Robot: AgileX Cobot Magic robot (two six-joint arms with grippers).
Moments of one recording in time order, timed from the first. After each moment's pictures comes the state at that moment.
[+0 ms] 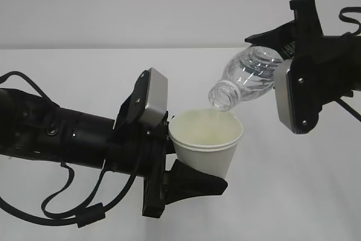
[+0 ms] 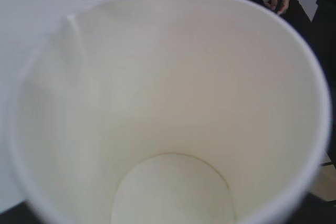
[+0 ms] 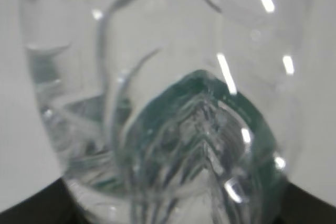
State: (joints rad) left arm -0.59 1.86 -0.80 1.24 -0.99 -0.68; right arm 0.25 1.40 -0.72 -1.03 -0.40 -0.75
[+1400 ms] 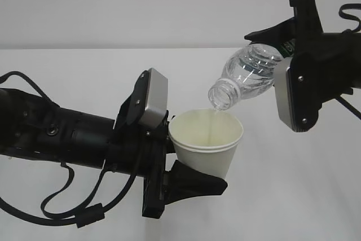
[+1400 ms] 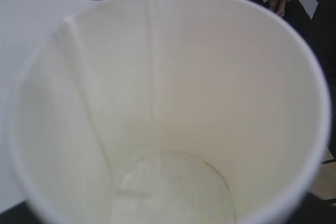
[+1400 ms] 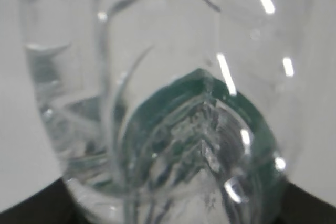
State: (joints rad) left arm -0.59 1.86 -0.80 1.24 -0.98 -0.66; right arm 0.25 1.40 -0.73 -1.04 -0.40 -0.76
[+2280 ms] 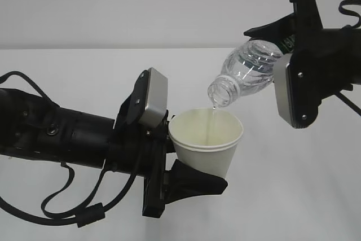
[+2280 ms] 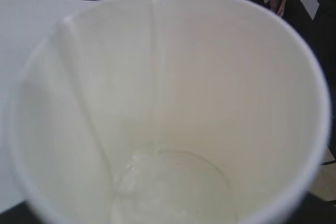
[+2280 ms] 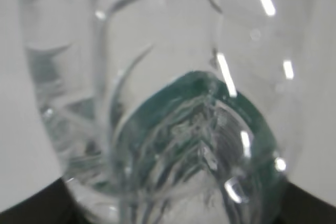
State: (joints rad) left arm -0.59 1.86 -0.80 1.24 -0.98 -0.66; right arm 0.25 1.40 -0.74 -1.05 -0.40 -0.76
